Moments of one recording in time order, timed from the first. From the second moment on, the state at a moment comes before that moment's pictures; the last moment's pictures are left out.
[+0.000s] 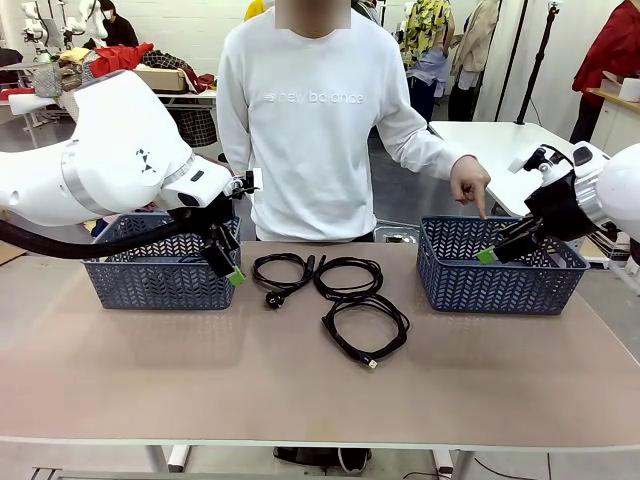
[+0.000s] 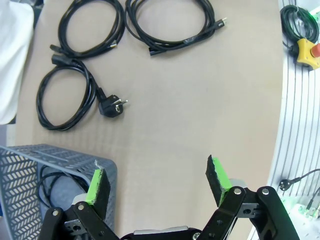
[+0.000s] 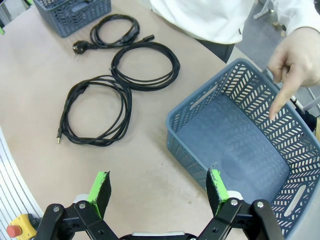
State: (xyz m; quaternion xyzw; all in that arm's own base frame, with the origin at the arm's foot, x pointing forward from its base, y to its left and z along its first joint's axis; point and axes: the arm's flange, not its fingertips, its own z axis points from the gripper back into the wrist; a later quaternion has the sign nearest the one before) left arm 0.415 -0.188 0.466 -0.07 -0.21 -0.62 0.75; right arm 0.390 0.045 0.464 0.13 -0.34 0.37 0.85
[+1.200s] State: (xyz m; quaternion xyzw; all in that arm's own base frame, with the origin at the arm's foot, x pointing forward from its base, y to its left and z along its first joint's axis) left arm 0.415 -0.188 0.466 -0.07 -0.21 -0.62 0.75; right arm 0.395 0.150 0.427 0.10 -0.25 0.36 0.89
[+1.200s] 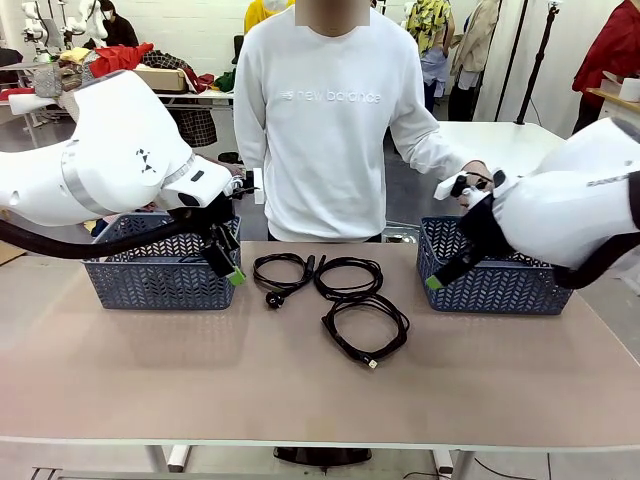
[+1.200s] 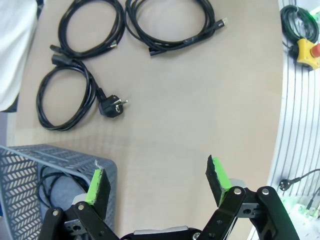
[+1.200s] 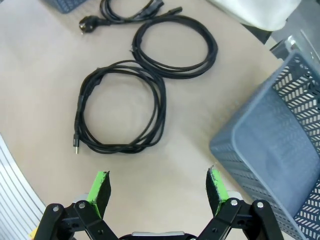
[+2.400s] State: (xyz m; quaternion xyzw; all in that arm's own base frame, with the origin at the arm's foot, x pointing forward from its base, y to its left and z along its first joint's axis) left arm 0.415 -0.188 0.466 -0.07 -0.21 -0.62 0.75; right arm 0.398 0.211 0.404 0.09 -0.22 0.39 0.89
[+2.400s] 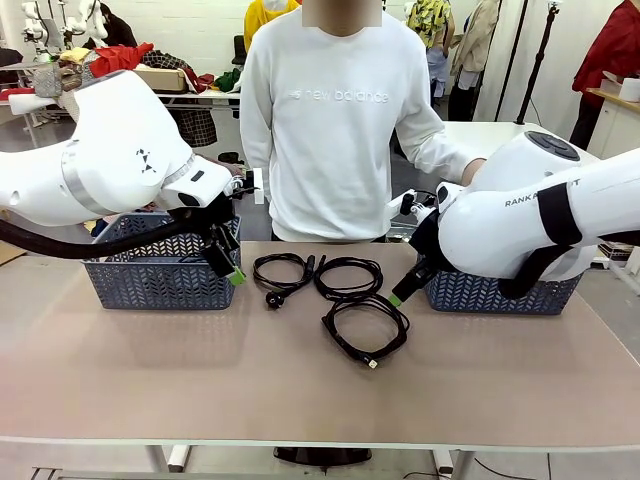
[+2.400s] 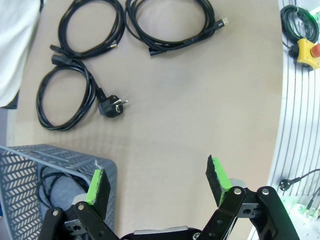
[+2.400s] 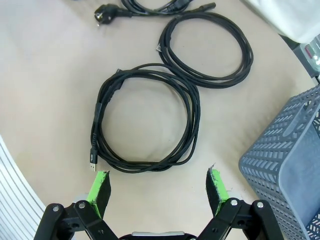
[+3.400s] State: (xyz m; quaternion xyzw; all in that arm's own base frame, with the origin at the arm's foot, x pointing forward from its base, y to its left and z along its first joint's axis) left arm 0.416 -0.188 0.466 -0.07 -0.21 -0.62 0.75; right arm 0.416 0.302 0.335 0.12 -0.12 0.37 0.91
